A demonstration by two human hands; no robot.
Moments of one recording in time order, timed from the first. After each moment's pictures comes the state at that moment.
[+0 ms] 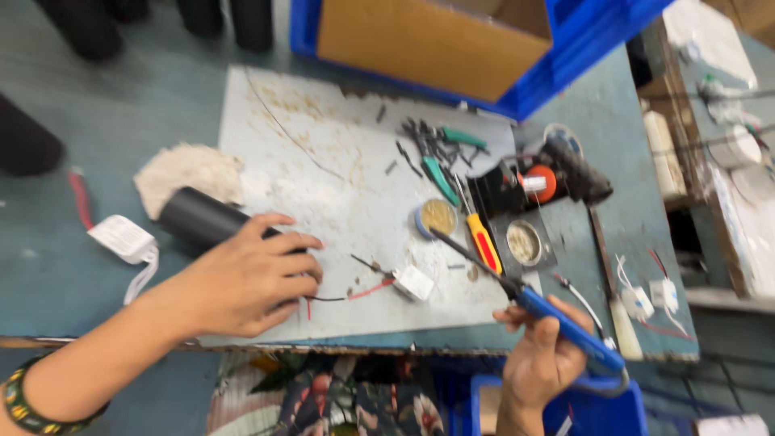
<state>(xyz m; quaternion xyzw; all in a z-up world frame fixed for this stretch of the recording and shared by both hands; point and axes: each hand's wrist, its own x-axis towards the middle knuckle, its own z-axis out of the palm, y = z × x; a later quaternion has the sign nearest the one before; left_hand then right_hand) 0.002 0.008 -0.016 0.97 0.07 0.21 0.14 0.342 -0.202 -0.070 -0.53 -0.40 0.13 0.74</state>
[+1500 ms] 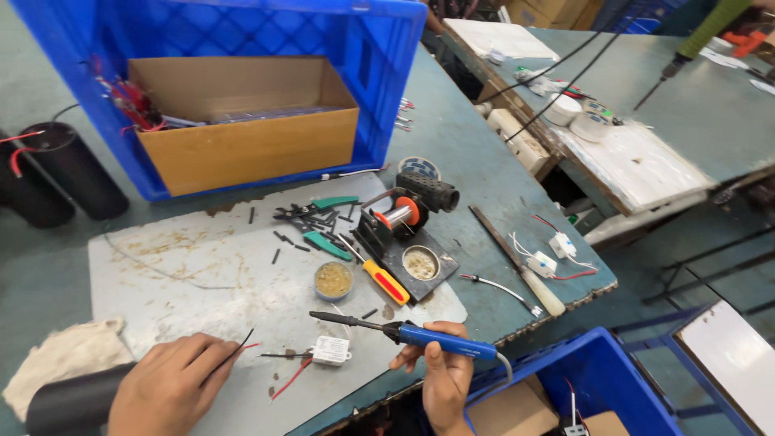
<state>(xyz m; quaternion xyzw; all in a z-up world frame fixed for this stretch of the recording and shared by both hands) 0.038 0.020 -0.062 0.91 0.28 0.30 0.06 0.318 -0.198 -0.111 -0.47 -0.33 0.20 0.80</state>
